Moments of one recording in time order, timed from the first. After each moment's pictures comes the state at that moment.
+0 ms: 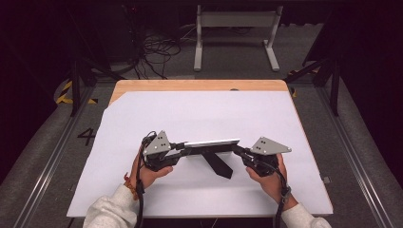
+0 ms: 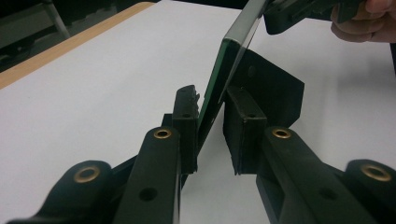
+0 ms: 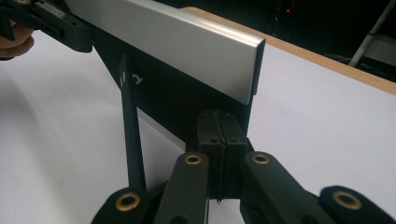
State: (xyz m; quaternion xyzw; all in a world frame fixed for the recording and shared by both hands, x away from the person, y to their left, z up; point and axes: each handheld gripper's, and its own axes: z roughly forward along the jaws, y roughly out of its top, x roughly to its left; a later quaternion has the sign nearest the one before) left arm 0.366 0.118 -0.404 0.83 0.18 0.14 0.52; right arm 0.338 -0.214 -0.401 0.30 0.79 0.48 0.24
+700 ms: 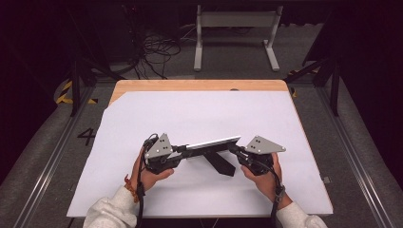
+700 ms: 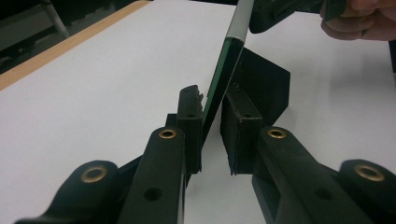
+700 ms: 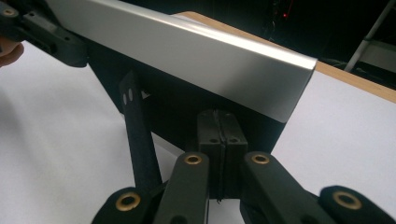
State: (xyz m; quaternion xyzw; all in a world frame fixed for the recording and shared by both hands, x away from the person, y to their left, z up) left arm 0.357 0.113 -0.402 0.83 0.17 0.15 0.51; right arm 0.340 -0.201 -0.400 0.30 0.79 0.48 0.25
